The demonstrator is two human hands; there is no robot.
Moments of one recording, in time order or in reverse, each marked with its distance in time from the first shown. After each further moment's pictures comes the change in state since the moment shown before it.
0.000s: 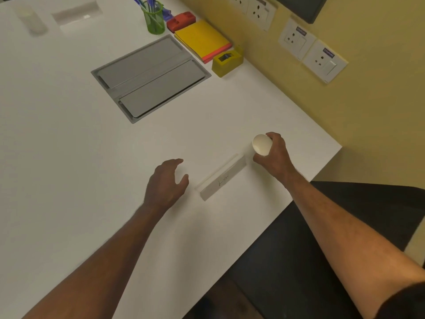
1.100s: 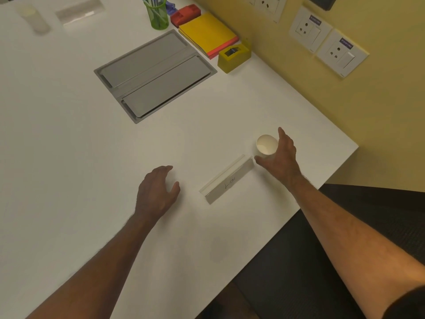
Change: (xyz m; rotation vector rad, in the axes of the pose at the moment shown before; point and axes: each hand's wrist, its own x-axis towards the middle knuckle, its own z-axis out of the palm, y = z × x) left_hand -0.003 -0.038 0.002 0.141 0.038 -0.070; right_hand 0.015 0.021 0.019 -0.197 0.044 -0.009
